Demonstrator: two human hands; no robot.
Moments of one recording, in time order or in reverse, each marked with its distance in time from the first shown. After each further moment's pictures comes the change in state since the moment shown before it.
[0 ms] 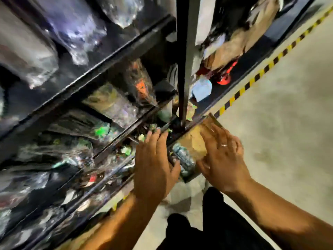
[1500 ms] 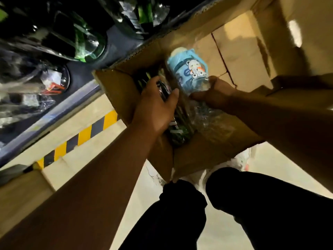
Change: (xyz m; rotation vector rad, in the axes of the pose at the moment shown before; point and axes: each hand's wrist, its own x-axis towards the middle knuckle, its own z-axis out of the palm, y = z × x) left_hand 0.017 -0.175 0.592 -0.539 -0.423 -0.836; right_hand 0.233 0.187 0.640 0.684 -0.721 0.398
